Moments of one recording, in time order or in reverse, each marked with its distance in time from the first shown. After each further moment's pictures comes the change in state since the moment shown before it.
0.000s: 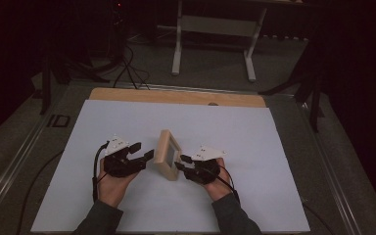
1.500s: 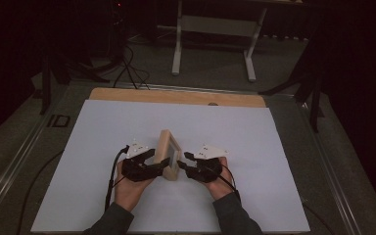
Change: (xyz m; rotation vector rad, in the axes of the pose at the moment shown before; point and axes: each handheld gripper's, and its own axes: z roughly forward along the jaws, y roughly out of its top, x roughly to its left) left arm -0.029 -0.011 0.032 0.080 -0.032 -0.002; right arm -0.005 0.000 -0.003 -0.007 -0.042 0.013
